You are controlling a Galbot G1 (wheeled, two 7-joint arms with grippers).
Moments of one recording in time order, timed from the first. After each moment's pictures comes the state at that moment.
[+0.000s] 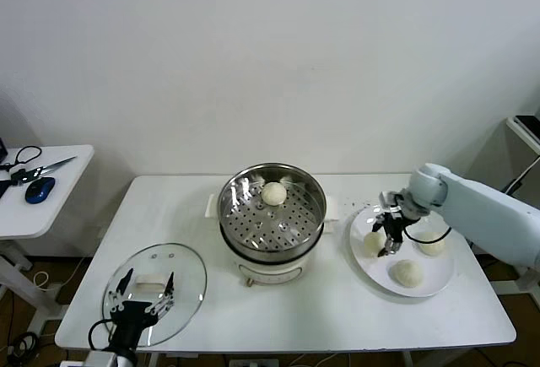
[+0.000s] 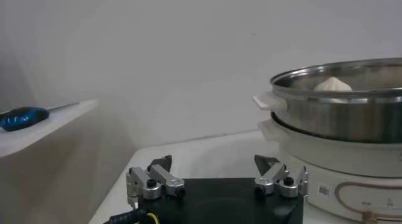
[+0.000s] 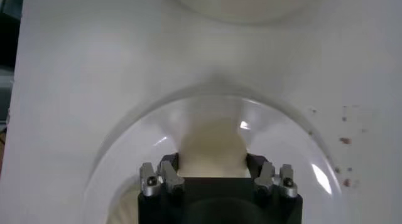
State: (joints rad) left arm 1.80 -1.38 -0.65 -2.12 -0.08 0.05 -0.02; right arm 0.25 0.76 -1.09 1.10 0.22 -0.21 -1.10
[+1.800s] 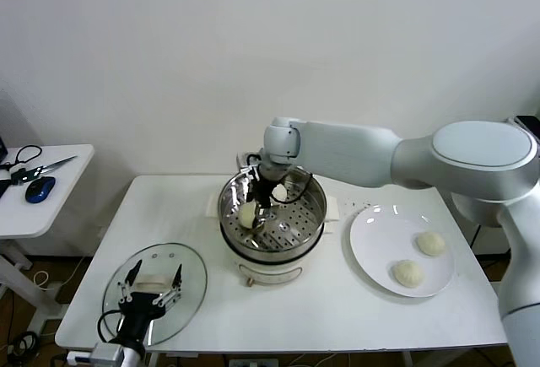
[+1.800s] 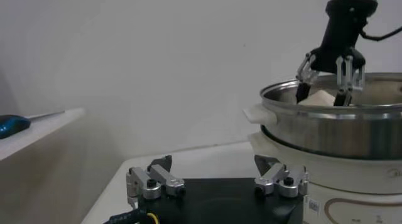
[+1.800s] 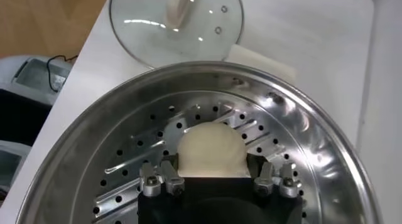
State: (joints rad) left arm 1.75 -1.36 -0.62 -2.12 -0.10 0.05 -0.01; right arm 0.54 1.40 -1.48 1.03 0.69 -0.35 -0.93
